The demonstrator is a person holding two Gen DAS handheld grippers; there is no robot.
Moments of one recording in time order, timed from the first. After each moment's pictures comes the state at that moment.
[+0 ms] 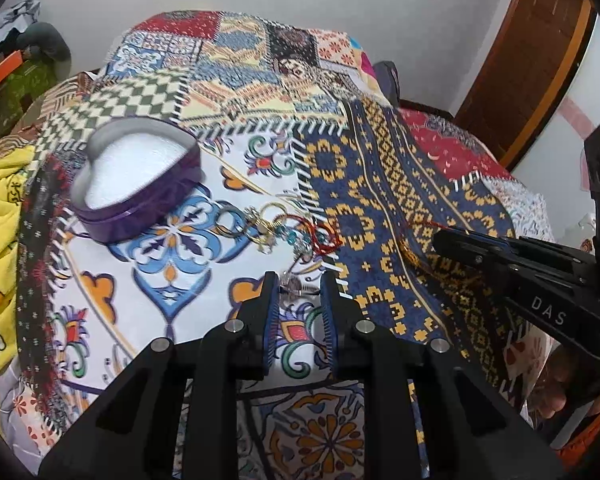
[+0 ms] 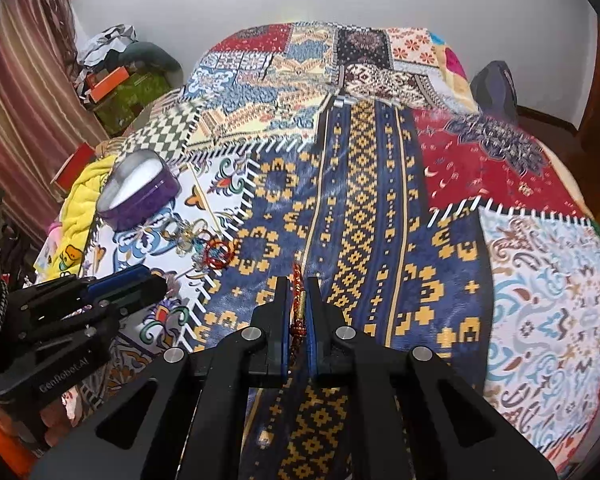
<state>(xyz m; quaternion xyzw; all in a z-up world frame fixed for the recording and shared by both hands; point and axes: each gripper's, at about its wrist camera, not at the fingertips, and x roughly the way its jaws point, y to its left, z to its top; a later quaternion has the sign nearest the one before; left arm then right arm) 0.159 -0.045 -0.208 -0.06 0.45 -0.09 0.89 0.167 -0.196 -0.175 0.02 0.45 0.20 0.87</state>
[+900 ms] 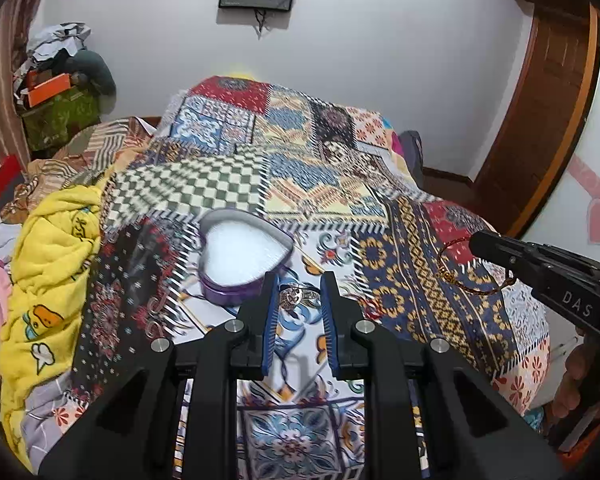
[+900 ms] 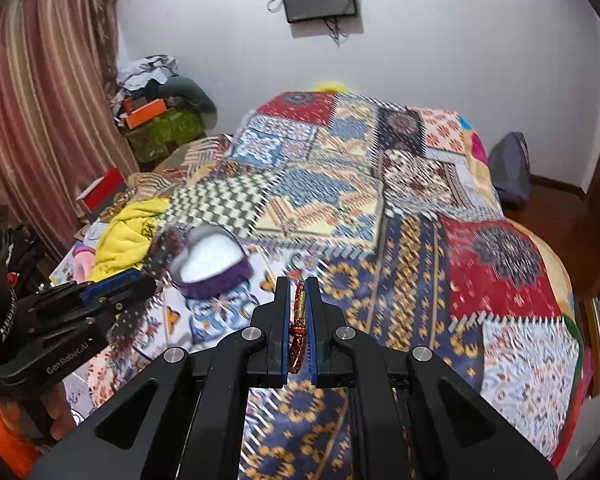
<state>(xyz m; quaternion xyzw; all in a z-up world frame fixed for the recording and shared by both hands) 0.124 0.019 -0.131 -0.08 0.35 -0.03 0.93 0.155 -0.144 -0.093 -0.01 0.35 0.24 0.91</state>
